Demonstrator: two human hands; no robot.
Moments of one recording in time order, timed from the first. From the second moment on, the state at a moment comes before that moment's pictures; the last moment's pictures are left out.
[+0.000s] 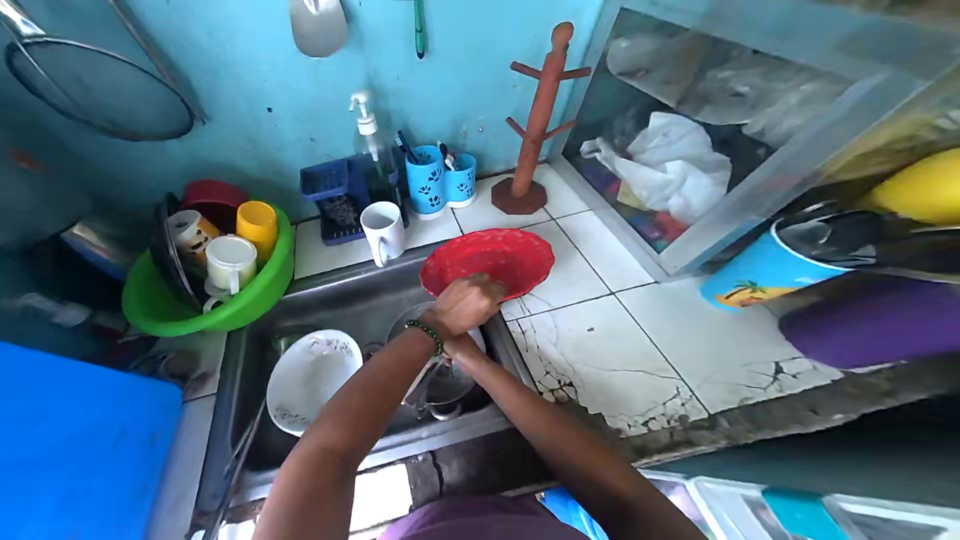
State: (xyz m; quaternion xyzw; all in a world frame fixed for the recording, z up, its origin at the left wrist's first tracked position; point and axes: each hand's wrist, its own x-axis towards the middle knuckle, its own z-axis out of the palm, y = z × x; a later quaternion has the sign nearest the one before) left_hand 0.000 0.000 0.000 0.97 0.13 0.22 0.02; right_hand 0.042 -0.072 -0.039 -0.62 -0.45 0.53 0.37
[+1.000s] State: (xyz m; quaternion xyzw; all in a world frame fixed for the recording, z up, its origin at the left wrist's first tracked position) left_hand -0.082 -0.061 0.006 0.72 0.62 -0.18 0.26; right_hand 0.071 -0.049 -0.052 -0.57 -0.72 0.39 -0.08
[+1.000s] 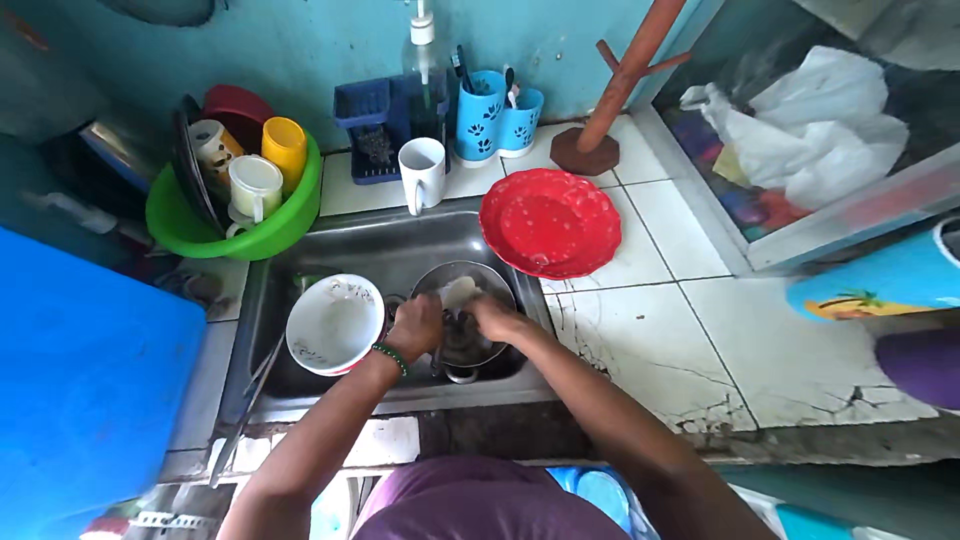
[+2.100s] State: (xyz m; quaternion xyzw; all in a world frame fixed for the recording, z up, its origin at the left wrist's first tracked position) left_hand -0.123 -0.074 0.054 0.74 0.56 -0.12 0.35; right_hand 0.034 -0.058 0.057 -0.39 -0.85 0.31 -0.15
